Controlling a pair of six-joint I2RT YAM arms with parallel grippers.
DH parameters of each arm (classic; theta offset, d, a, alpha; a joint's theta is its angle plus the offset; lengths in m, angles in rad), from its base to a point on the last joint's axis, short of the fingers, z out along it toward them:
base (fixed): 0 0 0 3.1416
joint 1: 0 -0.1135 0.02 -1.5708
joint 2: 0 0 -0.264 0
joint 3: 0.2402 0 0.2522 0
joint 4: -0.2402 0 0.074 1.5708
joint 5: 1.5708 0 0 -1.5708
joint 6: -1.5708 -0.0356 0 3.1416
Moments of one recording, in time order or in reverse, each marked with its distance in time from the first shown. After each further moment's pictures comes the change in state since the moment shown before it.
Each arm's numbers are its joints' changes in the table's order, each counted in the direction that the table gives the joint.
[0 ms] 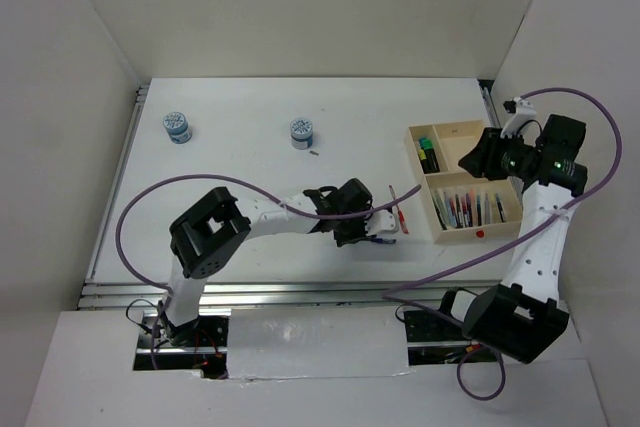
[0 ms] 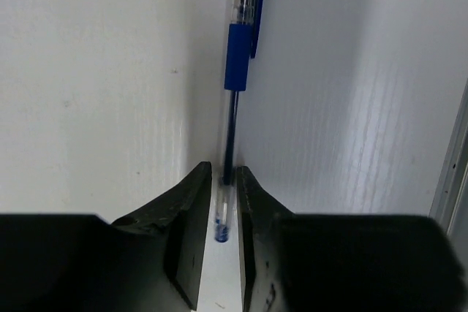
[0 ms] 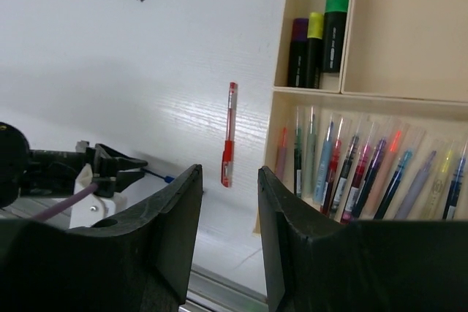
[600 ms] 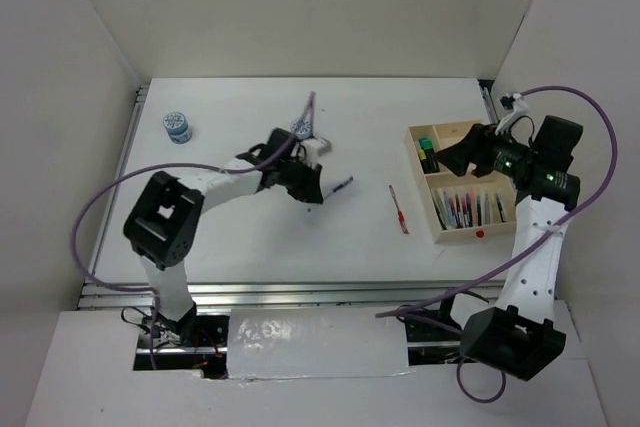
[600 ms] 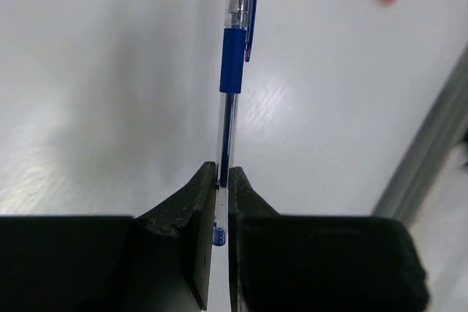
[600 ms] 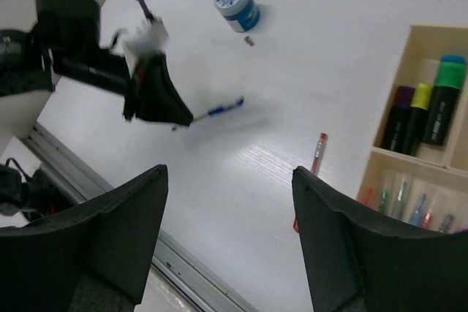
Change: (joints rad) left arm -0.368 0.109 -0.093 0.063 0.286 0.466; right arm -0.029 0.105 -0.048 0.139 -0.281 -0.159
